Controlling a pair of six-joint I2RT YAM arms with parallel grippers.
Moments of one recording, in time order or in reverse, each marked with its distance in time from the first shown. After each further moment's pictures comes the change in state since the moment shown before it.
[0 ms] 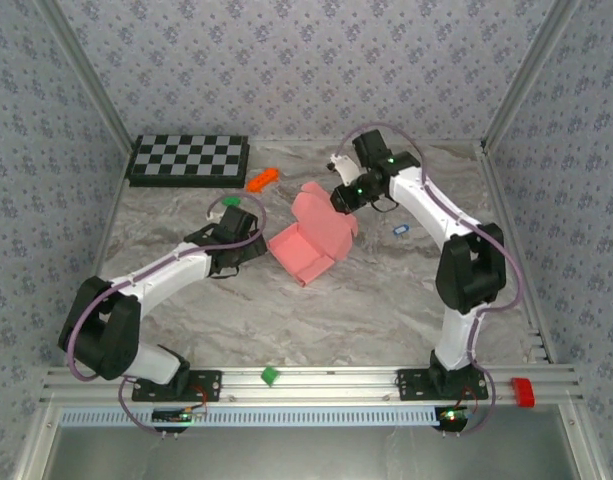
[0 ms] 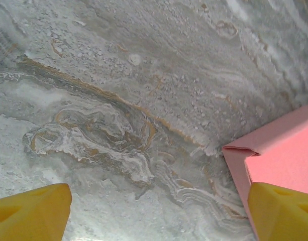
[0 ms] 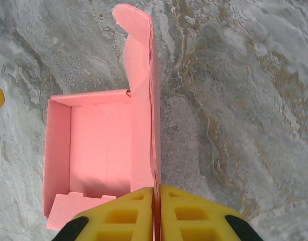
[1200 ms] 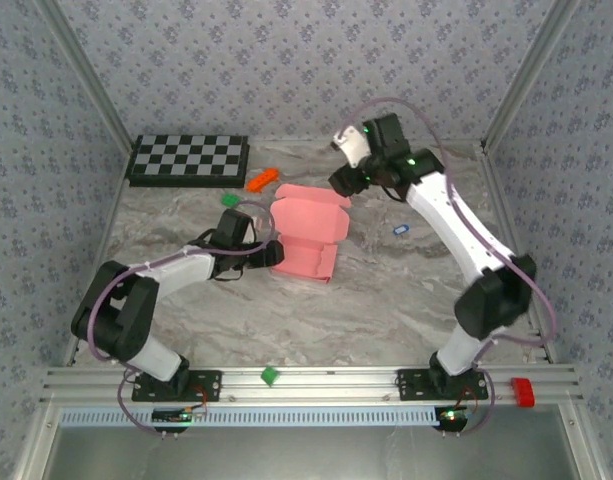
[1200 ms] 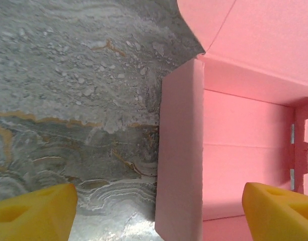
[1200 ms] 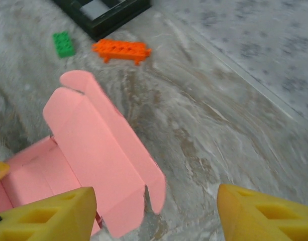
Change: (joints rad) left arm 0.059 0.117 -0.095 0.317 0.462 0.260; right arm 0.034 -0.277 -0.066 0.135 0.266 -0.066
